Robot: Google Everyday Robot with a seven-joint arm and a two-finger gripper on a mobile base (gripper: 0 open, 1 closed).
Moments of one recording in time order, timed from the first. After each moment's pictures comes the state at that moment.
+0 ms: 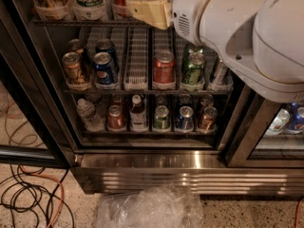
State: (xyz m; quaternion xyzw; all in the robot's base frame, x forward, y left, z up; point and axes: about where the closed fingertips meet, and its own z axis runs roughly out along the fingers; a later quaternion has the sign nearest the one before) arm 0.563 -0.028 1.103 -0.28 0.65 0.09 0.71
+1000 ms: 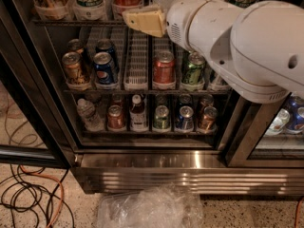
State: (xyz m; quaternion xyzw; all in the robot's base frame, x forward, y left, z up) arm 0.589 -0.024 1.079 -0.27 0.65 0.08 0.70
